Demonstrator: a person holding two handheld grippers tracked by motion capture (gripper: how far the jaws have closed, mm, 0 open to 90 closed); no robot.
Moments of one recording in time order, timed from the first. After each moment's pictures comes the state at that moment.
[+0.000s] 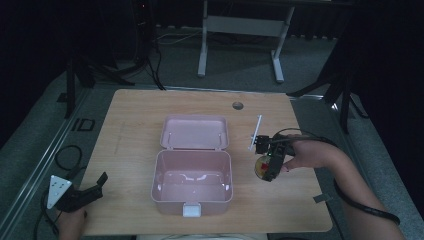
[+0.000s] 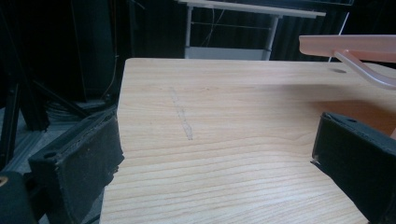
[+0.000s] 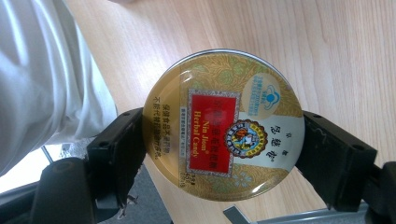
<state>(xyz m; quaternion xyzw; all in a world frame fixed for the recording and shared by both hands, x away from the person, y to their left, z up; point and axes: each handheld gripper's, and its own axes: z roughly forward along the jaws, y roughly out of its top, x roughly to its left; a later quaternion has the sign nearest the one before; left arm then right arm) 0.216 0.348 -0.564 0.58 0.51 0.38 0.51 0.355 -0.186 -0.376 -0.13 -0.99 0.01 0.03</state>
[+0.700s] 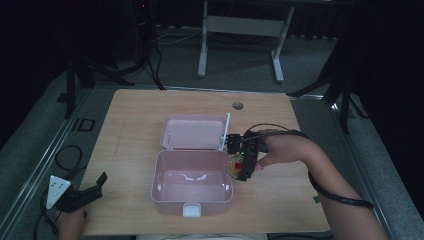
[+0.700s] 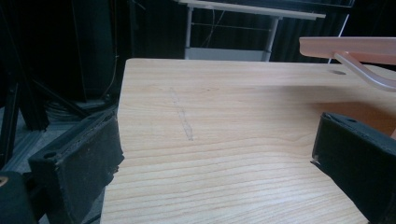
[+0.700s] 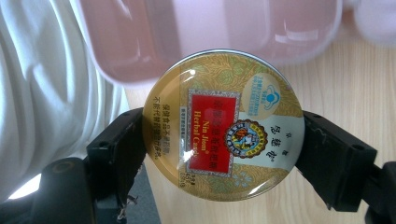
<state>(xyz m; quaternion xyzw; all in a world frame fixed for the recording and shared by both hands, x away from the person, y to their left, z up) 0.215 0.349 -0.564 0.58 0.51 0.38 0.52 0.343 -0.109 -0.357 -0.05 -1.00 -0.01 0.03</state>
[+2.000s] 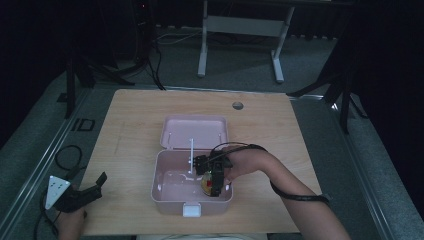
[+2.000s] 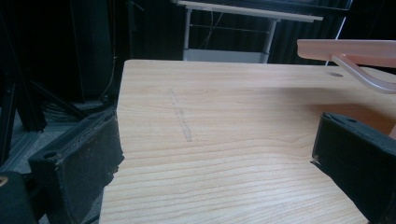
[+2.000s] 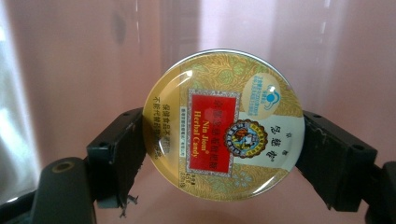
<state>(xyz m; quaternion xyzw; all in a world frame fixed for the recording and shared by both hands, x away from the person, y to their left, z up) 0.215 0.350 -0.564 0.57 0.51 0.38 0.52 0.335 -0.041 -0.444 0.04 -1.00 0.01 0.07</state>
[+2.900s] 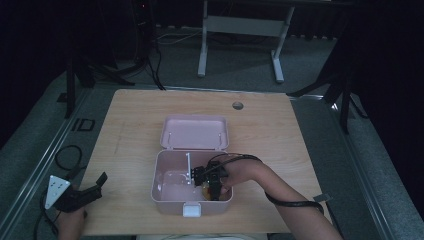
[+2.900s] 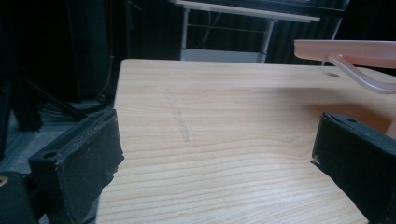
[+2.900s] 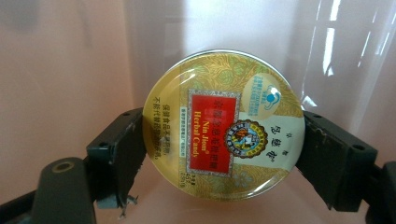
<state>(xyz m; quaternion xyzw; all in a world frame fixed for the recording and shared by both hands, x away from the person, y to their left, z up) 0.216 0.349 -0.564 0.58 0.50 0.37 0.53 0.331 -0.035 -0.492 0.04 -1.00 0.05 0.05</state>
